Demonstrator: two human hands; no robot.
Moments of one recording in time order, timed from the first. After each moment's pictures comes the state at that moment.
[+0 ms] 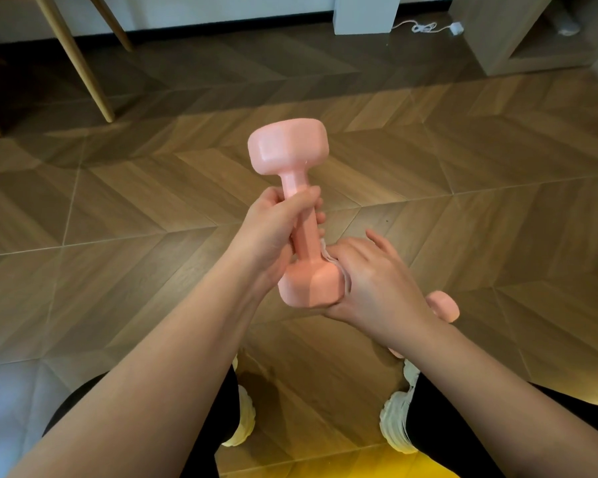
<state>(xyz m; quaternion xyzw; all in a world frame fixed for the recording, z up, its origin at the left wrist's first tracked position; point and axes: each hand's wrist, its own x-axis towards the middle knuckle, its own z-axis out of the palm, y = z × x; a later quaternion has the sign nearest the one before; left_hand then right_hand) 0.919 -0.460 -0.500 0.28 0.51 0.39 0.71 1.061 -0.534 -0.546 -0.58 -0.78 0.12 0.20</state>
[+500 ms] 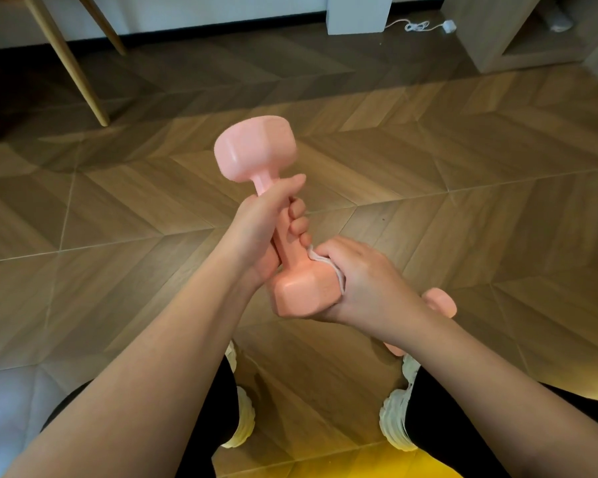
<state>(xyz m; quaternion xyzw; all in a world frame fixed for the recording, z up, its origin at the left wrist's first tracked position) 0.918 -0.458 -0.491 0.25 0.47 0.37 0.76 1.059 -0.531 -0.530 -0.54 -0.77 0.24 0.26</state>
